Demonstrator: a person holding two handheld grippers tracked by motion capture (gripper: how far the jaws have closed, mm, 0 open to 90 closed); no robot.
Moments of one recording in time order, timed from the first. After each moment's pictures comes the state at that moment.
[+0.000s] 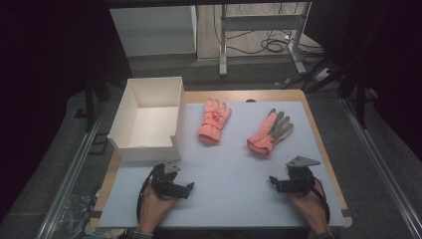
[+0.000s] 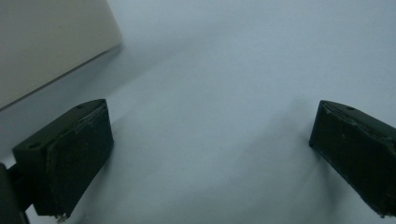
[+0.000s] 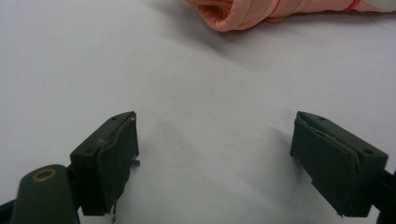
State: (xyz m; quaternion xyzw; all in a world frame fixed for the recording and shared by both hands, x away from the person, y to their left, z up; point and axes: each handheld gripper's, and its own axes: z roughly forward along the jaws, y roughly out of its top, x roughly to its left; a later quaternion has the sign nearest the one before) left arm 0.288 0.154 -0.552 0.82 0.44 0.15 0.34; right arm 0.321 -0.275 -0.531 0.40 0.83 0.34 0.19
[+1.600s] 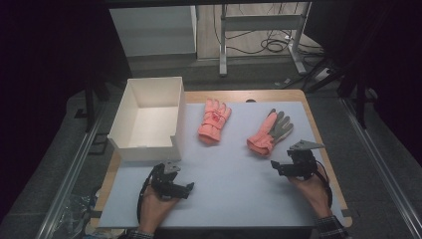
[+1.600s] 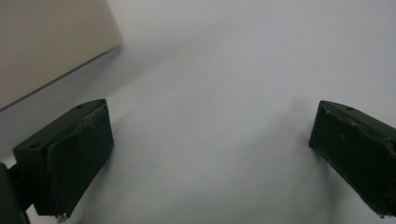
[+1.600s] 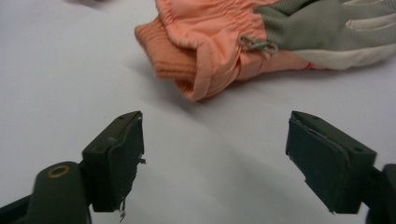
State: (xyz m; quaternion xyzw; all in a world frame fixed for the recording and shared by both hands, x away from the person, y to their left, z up) left arm 0.287 0.154 -0.552 0.82 0.44 0.15 0.34; right arm 0.356 -0.277 -0.498 0.42 0.81 0.36 0.18
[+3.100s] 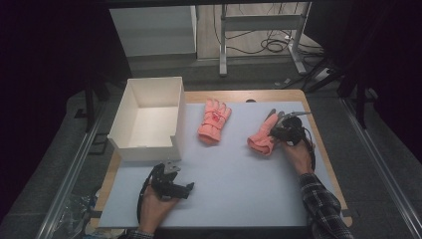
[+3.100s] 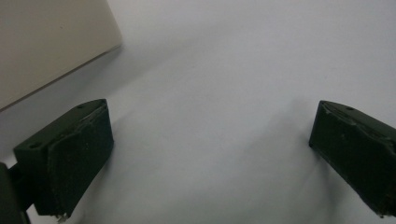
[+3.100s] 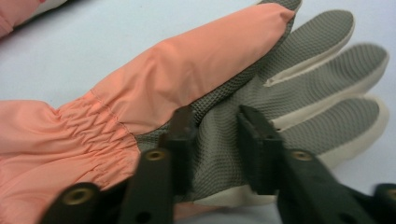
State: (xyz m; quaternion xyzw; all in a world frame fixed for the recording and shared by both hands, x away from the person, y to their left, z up) left arm 0.287 0.154 -0.552 0.82 0.44 0.15 0.34; right arm 0.474 -0.269 -0.507 0.49 0.79 0.33 0.18
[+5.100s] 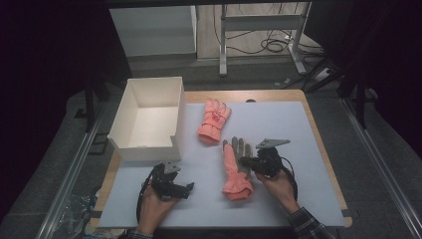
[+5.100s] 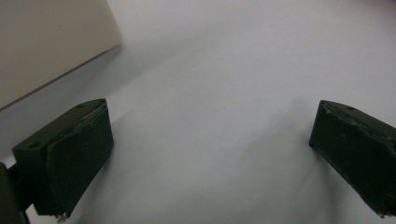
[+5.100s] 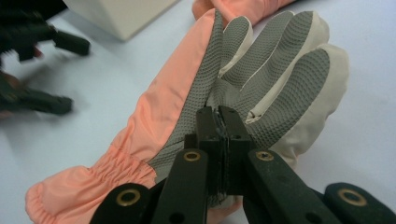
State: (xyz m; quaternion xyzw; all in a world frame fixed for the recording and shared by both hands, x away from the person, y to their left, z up) left arm 0.288 0.154 -0.552 0.82 0.44 0.15 0.34; right arm 0.354 -0.184 -0.501 0.36 0.83 0.42 0.07
